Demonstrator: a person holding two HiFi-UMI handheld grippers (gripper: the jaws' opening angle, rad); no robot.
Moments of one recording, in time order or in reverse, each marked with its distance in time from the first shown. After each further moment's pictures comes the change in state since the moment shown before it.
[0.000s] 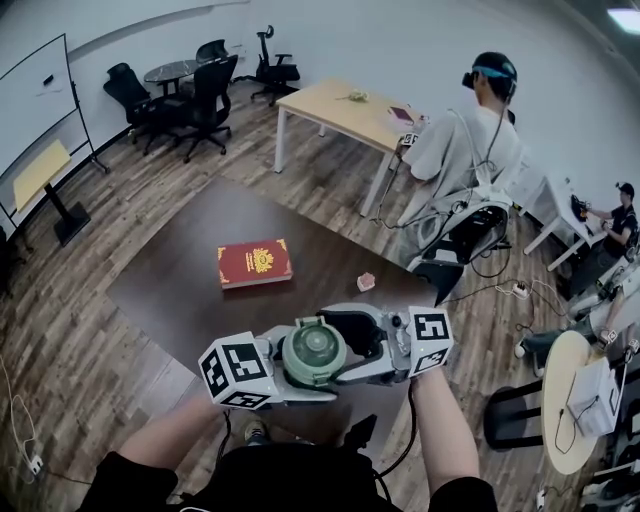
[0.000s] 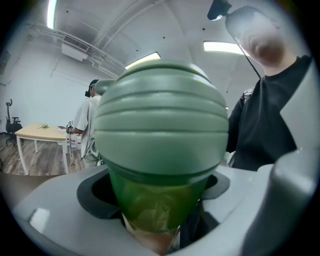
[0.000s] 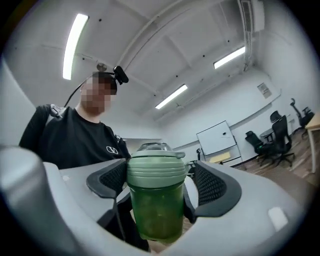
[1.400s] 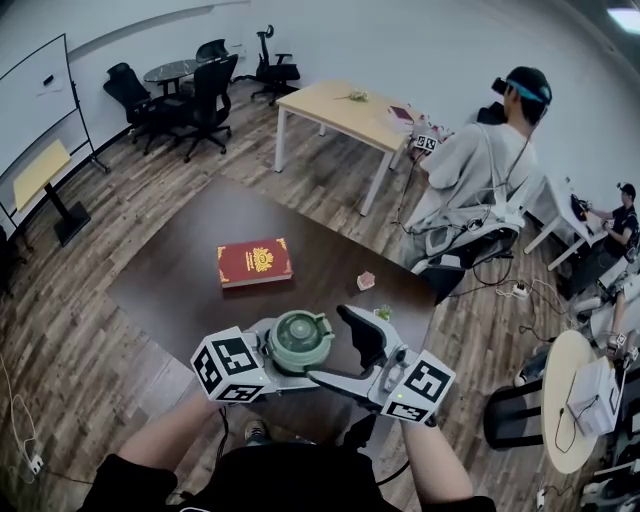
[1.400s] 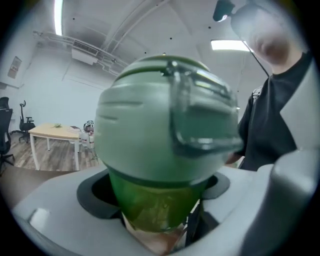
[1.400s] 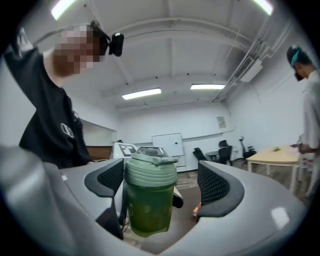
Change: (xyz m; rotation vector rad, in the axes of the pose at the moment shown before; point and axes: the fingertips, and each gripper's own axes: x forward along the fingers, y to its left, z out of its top) left arm -0.014 0.026 -0.007 -0.036 -0.014 0.119; right arm 0.000 -0.010 0.002 -0.171 0.009 -0.609
